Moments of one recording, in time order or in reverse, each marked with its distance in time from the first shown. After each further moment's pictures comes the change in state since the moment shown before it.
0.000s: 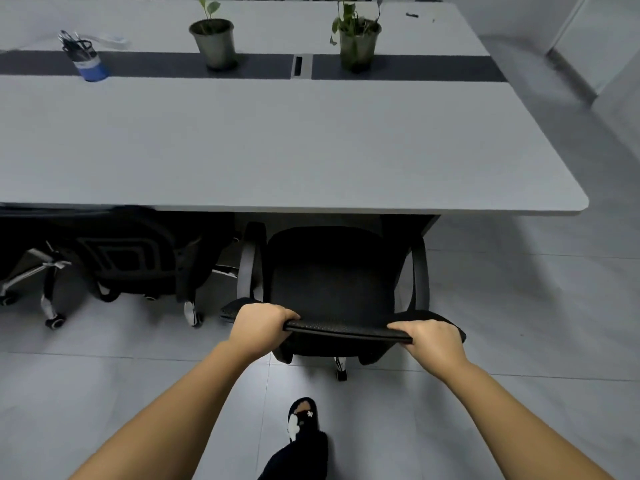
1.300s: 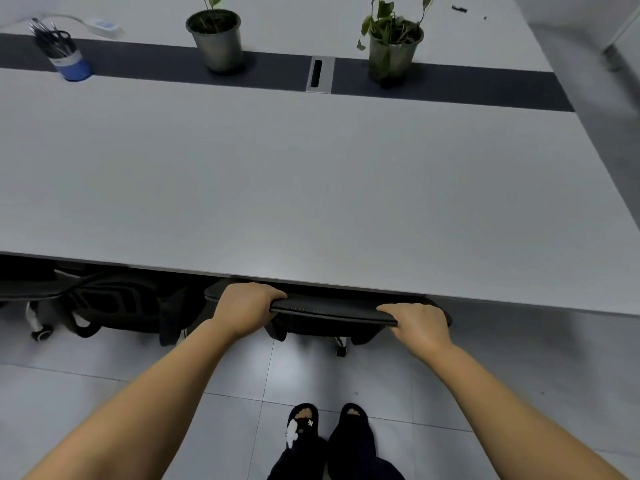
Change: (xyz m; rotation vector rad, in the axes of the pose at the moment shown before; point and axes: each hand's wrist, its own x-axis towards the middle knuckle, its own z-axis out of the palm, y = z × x) left_hand 0.207 -0.114 -0.048 -0.032 -0.006 -0.064; right_hand 0.256 0.022 -0.030 0.052 -0.168 -0.073
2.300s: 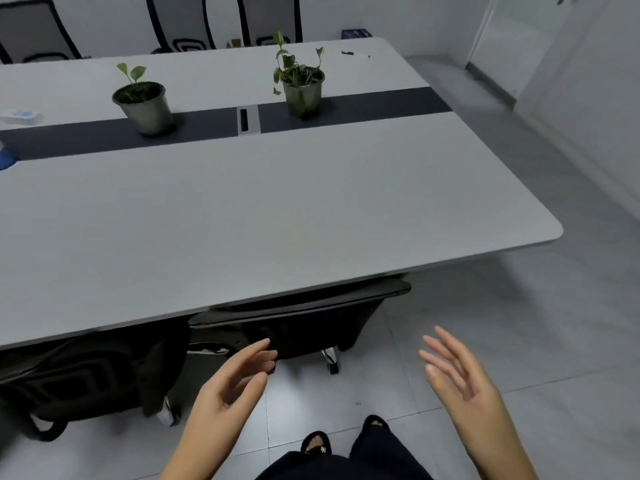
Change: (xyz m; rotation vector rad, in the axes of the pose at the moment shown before) left_hand -0.157 0.066 -0.067 -1.229 0.134 -0.060; right_hand -0.203 -0.103 -0.038 1.257 0.561 0.417
